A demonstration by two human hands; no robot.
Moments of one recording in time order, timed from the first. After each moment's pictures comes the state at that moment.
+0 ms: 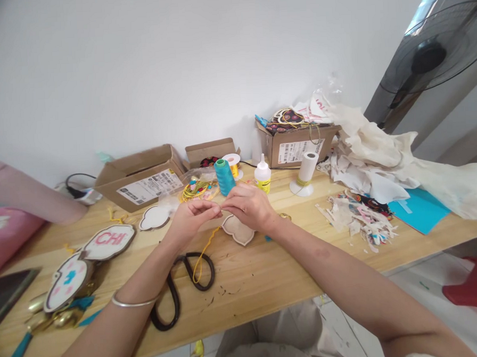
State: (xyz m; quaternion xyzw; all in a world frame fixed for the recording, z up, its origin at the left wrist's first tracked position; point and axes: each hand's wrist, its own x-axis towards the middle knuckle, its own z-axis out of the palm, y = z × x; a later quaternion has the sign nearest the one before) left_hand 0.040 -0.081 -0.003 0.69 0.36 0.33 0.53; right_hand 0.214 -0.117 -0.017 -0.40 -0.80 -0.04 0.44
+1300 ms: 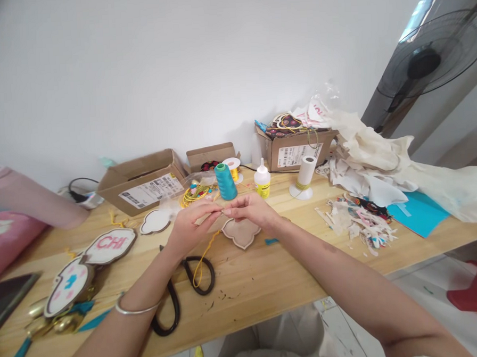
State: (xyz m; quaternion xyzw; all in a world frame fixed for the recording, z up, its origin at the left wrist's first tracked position) left_hand 0.037 -0.079 -0.004 0.89 0.20 0.38 0.15; right_hand 0.209 -0.126 -0.001 -0.46 -0.49 0.57 0.47
